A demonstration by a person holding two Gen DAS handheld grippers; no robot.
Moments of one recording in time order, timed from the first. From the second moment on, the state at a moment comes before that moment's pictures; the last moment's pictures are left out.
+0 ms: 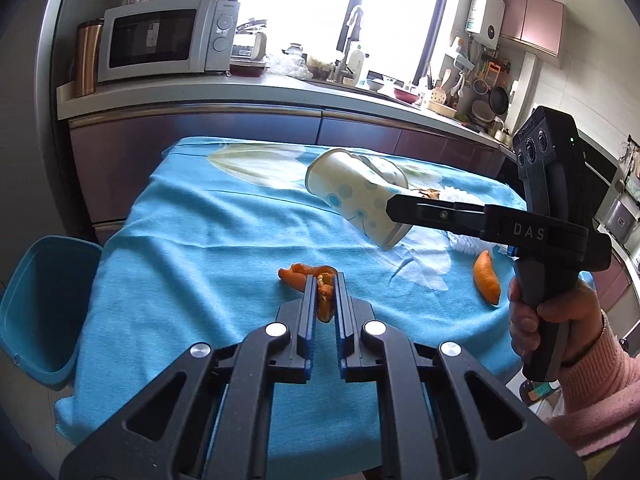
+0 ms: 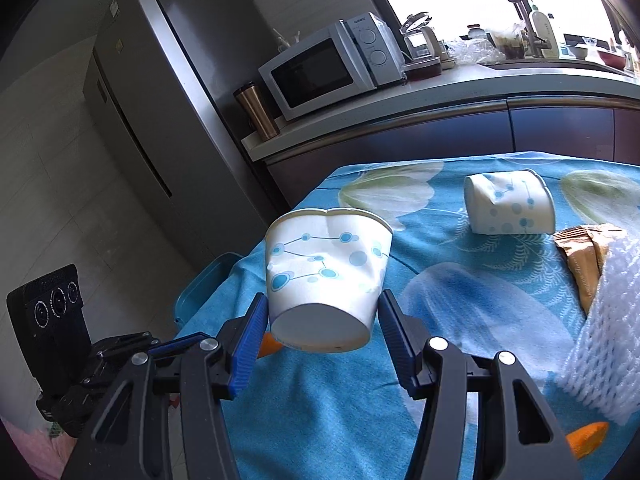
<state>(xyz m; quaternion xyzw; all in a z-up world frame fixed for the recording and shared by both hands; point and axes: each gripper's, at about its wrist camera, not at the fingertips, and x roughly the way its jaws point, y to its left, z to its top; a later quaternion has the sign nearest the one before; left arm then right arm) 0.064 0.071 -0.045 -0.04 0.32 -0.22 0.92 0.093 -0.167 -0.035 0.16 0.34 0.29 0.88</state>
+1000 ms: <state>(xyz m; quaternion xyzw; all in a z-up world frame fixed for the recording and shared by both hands) 0.055 0.256 -0.012 -0.09 0.27 -0.02 0.96 0.138 0.017 -0.022 0.06 0.36 0.45 0.82</state>
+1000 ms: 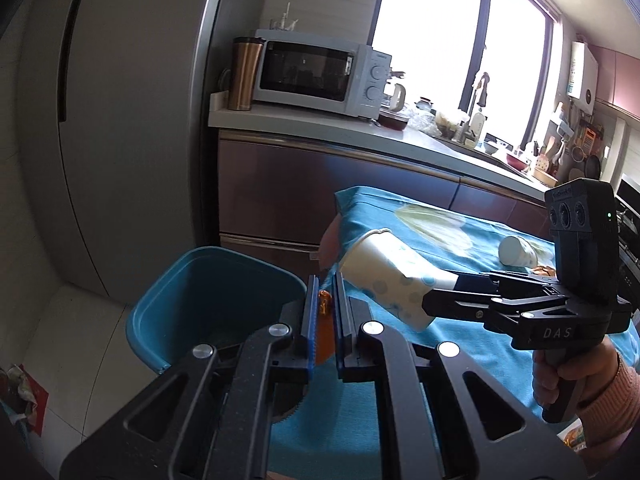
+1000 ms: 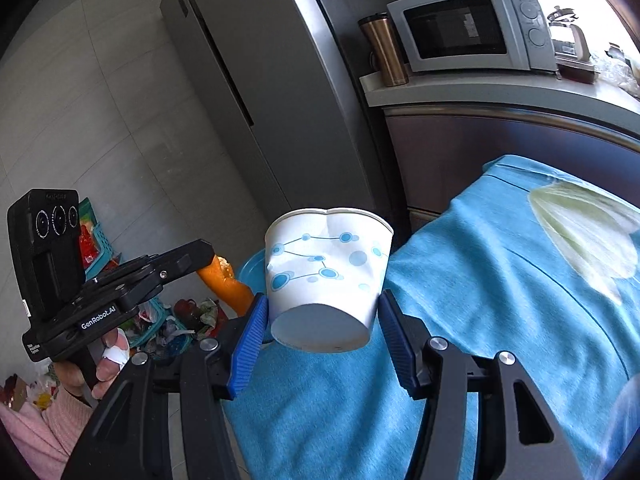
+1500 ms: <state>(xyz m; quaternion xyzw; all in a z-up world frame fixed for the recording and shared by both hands) 0.096 0.318 -0.059 -0.12 0.32 0.04 0.94 0.169 0.100 -0.045 0.00 0.41 0.46 0.79</state>
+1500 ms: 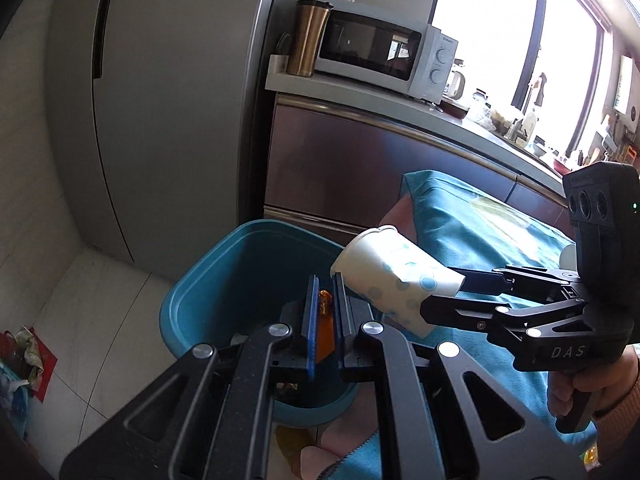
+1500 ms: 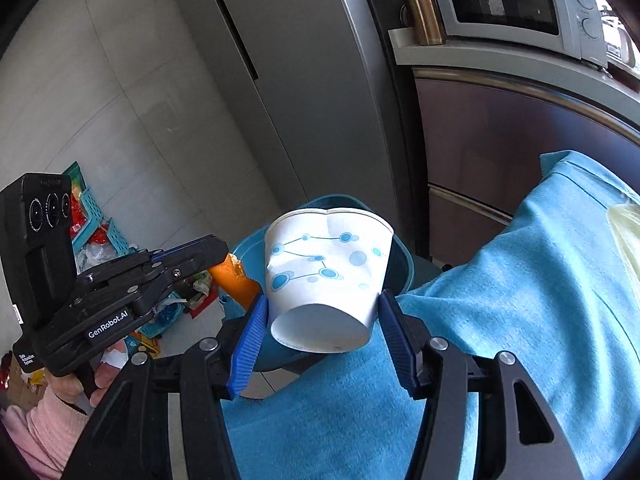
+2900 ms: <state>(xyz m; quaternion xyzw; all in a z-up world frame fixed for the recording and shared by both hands) 0.094 0.193 -0.061 -0.11 0.31 -0.08 0.94 0.109 -0.068 -0.026 0.09 0.38 0.39 0.84</state>
